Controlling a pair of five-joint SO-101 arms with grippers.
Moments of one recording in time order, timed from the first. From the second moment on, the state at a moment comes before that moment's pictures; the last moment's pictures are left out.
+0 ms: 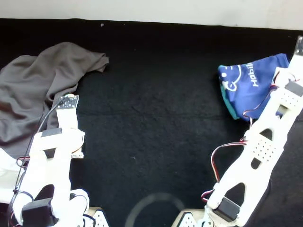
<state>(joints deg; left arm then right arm) -19.4 -22.8 63.4 43.4 -11.2 28.3 73.2 -76.4 47.2 16.4</state>
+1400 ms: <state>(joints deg) -30.6 -36.3 44.2 74.1 -13.3 13.8 46.5 -94.1 100.3 16.4</state>
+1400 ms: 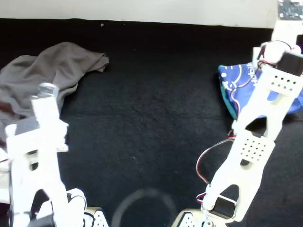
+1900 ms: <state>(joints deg) -62.6 -43.9 44.5 69.8 -28.4 1.0 13.6 -63.7 100.6 16.4</state>
